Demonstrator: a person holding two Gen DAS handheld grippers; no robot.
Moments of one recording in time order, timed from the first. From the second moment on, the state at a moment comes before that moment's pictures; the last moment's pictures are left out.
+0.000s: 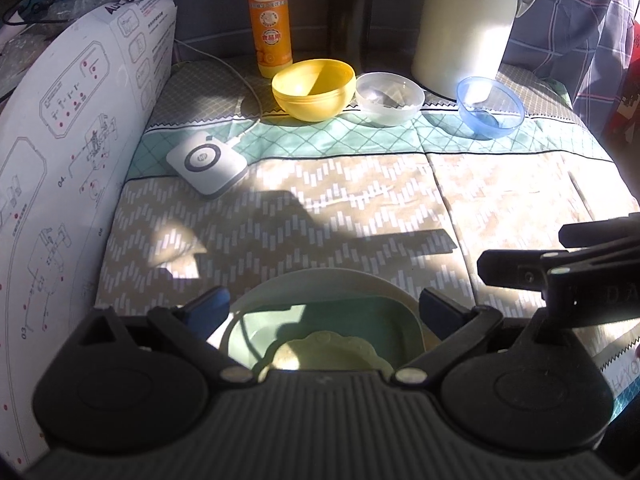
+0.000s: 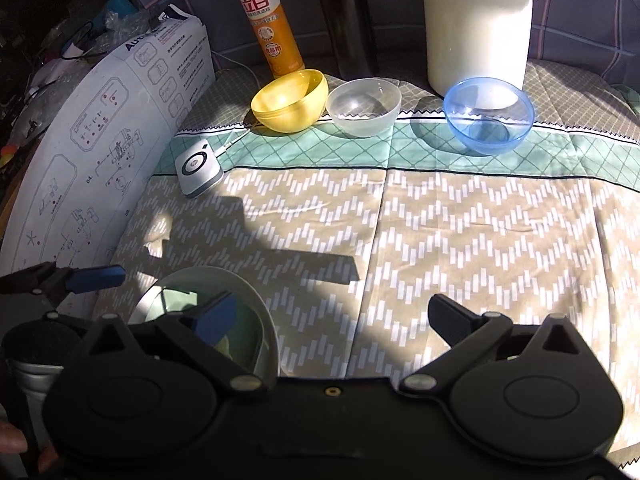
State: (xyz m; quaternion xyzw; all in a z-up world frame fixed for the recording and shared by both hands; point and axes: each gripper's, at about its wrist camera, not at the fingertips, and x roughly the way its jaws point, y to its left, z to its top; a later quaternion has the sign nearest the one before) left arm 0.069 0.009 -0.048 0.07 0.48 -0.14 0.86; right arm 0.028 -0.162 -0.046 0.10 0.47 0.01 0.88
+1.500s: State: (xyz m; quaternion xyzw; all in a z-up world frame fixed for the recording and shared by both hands) left arm 0.298 0.008 -0.079 0.00 0.44 -0.10 0.89; right arm 0.282 -0.176 -0.059 0.13 0.47 -0.02 0.88
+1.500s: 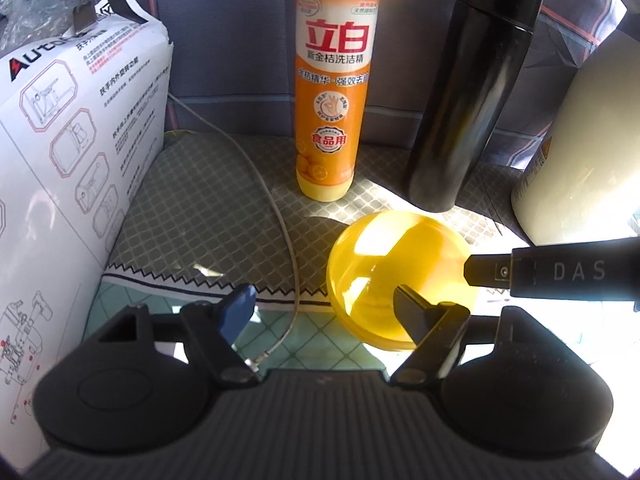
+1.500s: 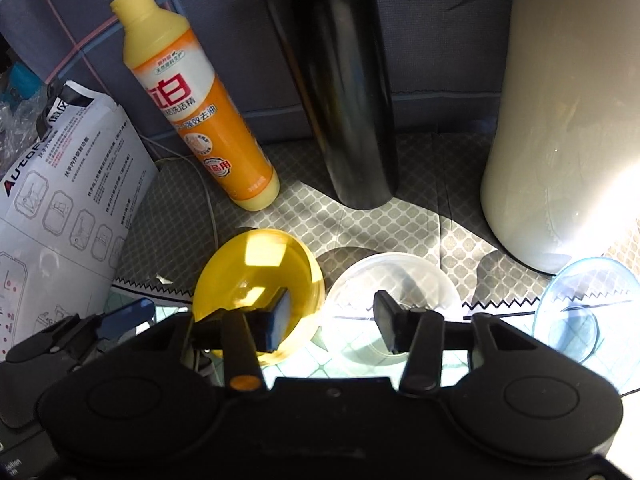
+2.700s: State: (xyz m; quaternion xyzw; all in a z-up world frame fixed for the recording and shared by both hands) left arm 0.234 0.001 -0.042 0.02 0.44 -0.11 0.89; right arm 0.221 -0.155 -0.035 0.10 0.46 -0.01 0.88
